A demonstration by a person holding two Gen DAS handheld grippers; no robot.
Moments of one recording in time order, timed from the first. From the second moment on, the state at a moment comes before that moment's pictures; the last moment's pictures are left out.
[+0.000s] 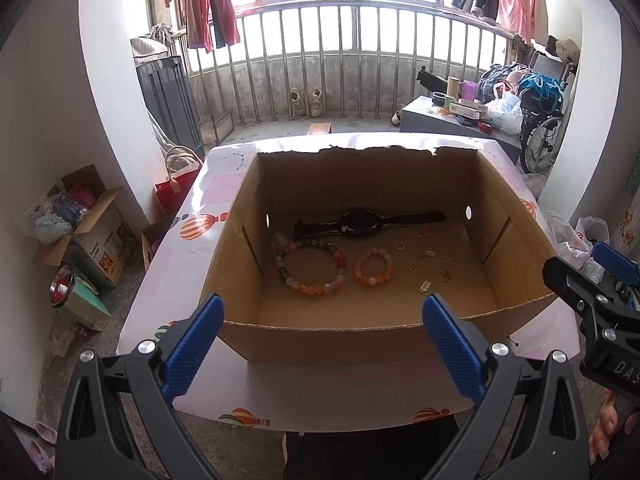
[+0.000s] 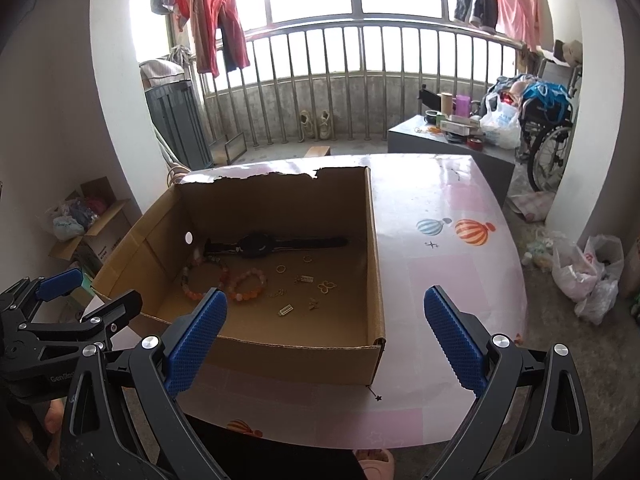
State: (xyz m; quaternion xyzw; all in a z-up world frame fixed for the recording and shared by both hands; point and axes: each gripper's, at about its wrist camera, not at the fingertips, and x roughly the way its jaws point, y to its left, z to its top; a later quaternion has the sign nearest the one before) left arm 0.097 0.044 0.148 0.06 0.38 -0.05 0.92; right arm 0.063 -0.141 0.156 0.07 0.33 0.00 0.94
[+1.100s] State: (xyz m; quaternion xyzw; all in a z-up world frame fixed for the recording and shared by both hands) left arm 0.097 0.050 0.147 0.06 0.37 -0.03 0.93; right arm 0.060 -0.142 0.158 0.07 0.33 -0.01 0.94
